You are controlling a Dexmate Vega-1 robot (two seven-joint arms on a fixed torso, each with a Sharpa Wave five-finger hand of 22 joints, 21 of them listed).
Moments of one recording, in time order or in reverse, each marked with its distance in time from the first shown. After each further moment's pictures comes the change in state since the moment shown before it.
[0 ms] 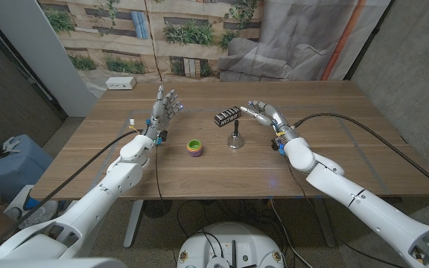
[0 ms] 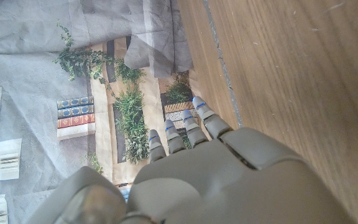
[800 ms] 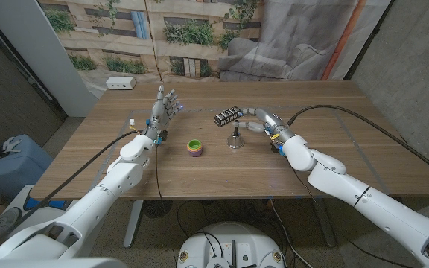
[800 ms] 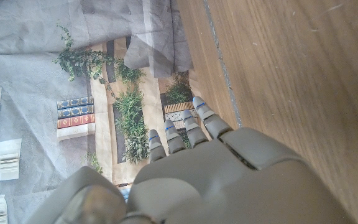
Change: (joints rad) left arm 0.001 0.000 0.000 -0.001 0.000 0.001 0.001; left_hand 0.000 0.000 0.000 0.000 0.000 0.000 0.000 0.000 0.000 0.000 0.000 0.000 0.000 0.000 0.000 0.000 0.000 0.000 0.000 0.000 0.000; right arm 0.014 -0.087 -0.061 -0.125 -0.142 -0.102 0.095; right_hand 0.164 0.007 0.046 -0.052 0.009 0.154 -0.033 0.068 0.016 0.157 -0.027 0.004 0.059 0.078 -0.011 0.054 0.026 -0.024 0.038 -0.007 0.002
